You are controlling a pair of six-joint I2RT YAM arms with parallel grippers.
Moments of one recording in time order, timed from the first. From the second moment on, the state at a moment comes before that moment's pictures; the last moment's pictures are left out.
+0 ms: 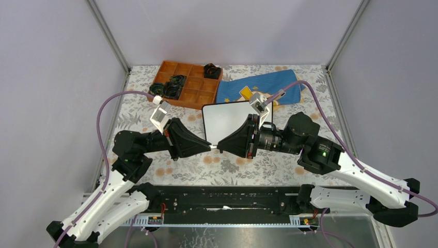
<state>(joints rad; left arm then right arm) -0.61 0.67 0.73 0.43 0.88 -0.88 1.12 0.95 1.16 -0.19 -0.28 0.53</state>
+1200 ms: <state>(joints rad) -0.61 0.65 0.73 0.40 0.85 -0.87 1.12 0.95 1.13 -0.12 -0.29 0.57</state>
